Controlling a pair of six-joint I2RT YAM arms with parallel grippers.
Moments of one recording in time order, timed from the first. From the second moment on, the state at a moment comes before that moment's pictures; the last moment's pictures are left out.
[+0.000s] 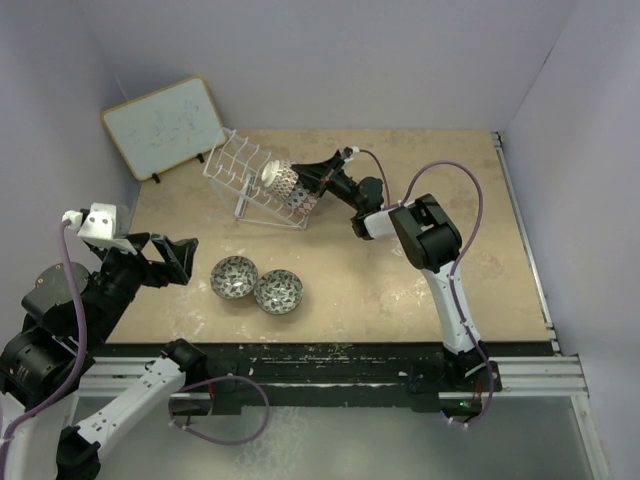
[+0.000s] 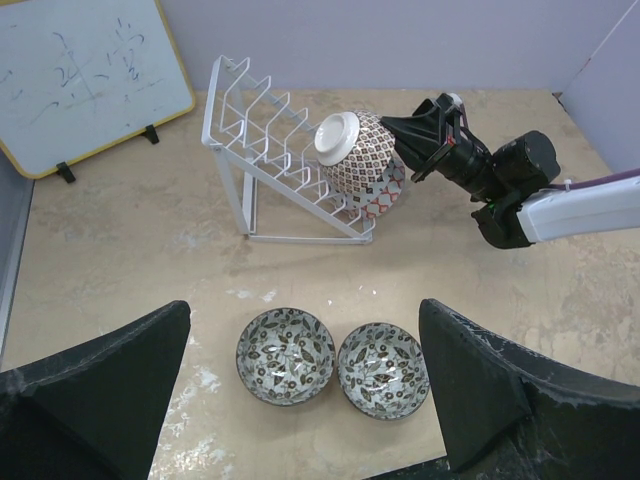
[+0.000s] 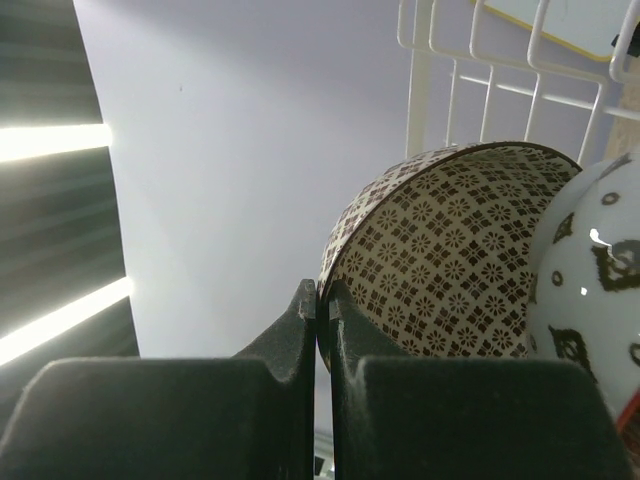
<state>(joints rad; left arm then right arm) -0.55 0.54 1.35 -0.96 -0.31 -0.22 0.49 2.39 1.39 1.42 -0.51 1.92</state>
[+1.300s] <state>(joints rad) -0.55 0.54 1.35 -0.96 -0.31 -0.22 0.48 2.46 1.36 1.46 -0.46 1.96</state>
